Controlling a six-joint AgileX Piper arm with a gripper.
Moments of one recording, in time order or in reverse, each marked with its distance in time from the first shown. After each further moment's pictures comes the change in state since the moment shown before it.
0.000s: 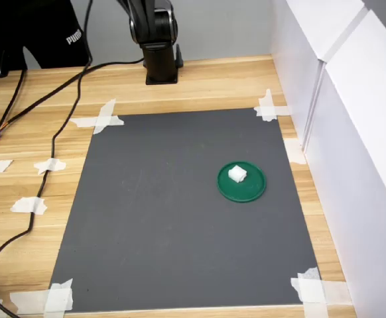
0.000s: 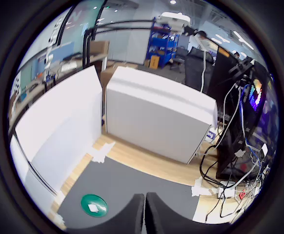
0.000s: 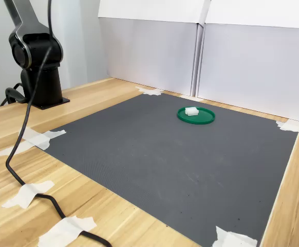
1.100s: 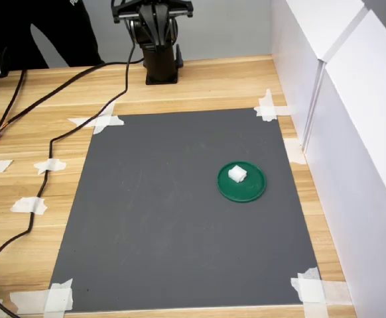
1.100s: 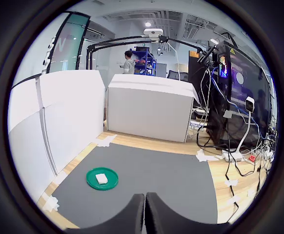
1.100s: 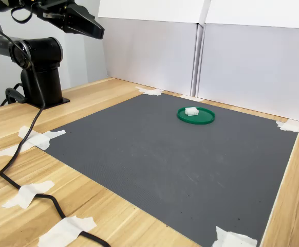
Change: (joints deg) arm -0.1 -57.9 53.7 -0.1 -11.8 7.6
